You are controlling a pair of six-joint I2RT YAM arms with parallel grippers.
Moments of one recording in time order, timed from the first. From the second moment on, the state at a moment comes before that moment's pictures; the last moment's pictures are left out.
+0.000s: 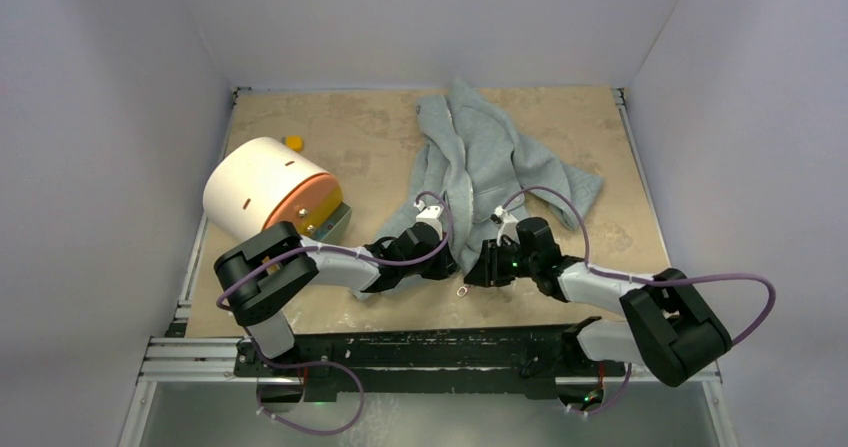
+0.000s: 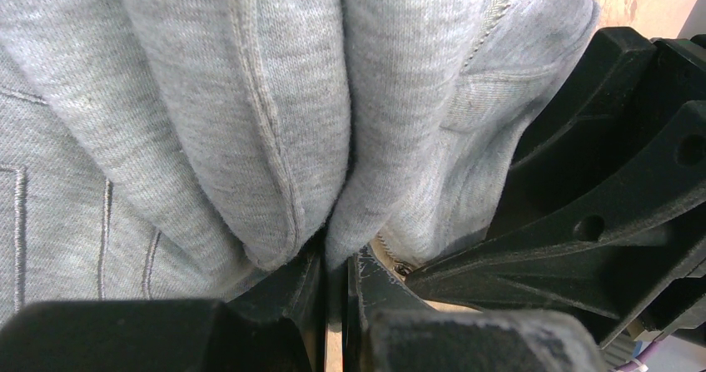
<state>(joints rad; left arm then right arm) -0.99 1.71 0.71 0.35 -0.06 -0.80 0.49 1.27 0.29 0.21 -0.55 0.49</state>
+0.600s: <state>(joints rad) -0.99 1.71 0.71 0.35 -0.06 -0.80 0.49 1.27 0.30 0.18 -0.55 0.48</state>
